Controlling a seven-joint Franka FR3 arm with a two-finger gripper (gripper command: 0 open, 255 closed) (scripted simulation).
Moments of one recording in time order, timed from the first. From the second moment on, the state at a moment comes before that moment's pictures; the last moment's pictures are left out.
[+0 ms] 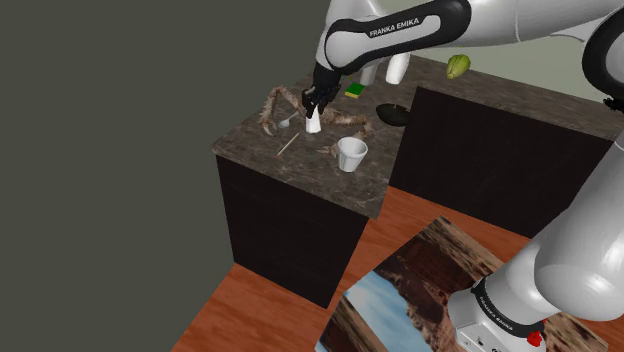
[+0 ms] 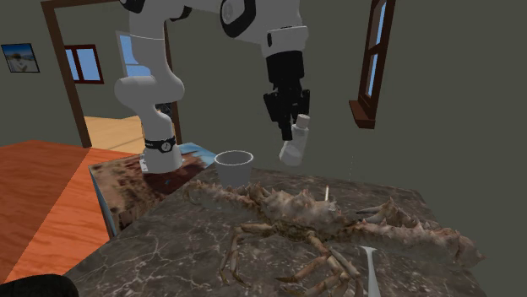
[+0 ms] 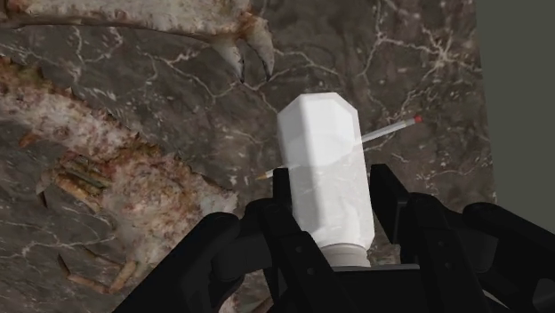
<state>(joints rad) 0.05 0.22 0.06 -1.83 -0.05 2.26 0.04</state>
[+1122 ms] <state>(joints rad) -0.12 0.20 -0.02 -1.79 0.04 2.20 -0.26</state>
